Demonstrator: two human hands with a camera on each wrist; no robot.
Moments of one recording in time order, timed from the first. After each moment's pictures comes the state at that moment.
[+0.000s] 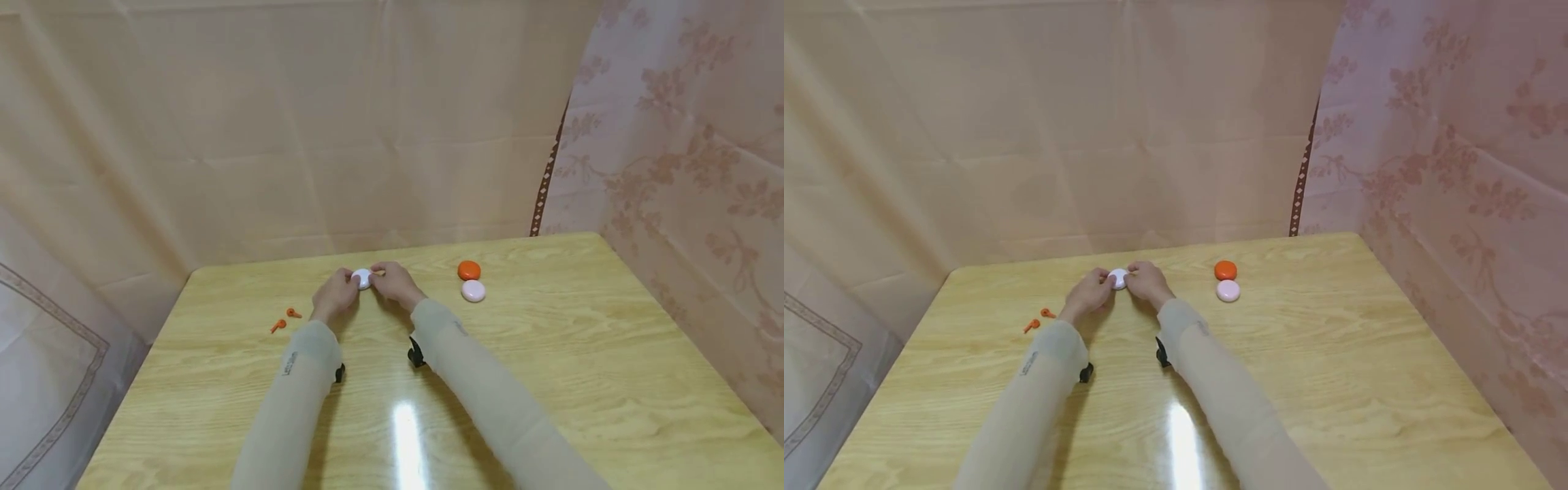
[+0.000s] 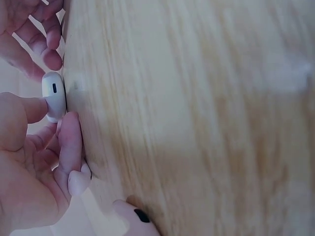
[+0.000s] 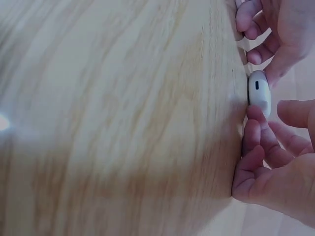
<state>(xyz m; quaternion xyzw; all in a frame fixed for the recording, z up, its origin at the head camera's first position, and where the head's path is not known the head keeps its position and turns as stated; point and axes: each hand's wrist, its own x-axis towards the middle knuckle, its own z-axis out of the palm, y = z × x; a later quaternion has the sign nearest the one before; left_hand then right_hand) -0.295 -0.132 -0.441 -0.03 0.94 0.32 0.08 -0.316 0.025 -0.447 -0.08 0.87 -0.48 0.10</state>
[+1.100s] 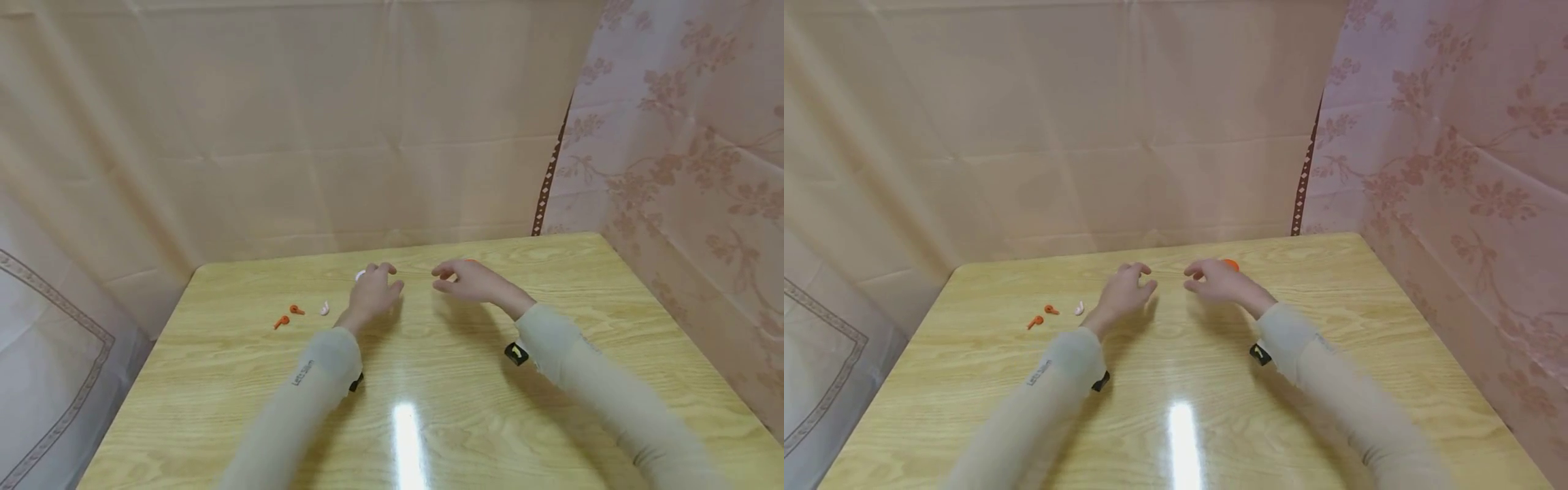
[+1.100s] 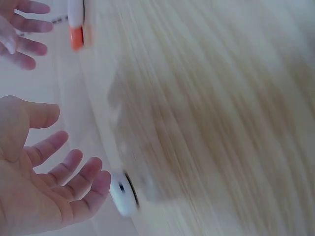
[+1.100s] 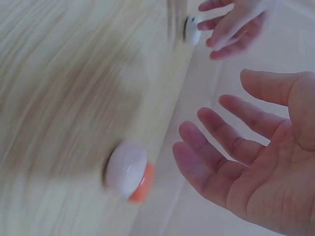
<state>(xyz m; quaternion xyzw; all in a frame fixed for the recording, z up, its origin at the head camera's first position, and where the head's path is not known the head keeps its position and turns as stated) -0.259 -0.065 -0.419 0.08 0.96 0.26 0.00 -0.269 0.165 -0.386 -0.26 0.91 -0.29 0.12</state>
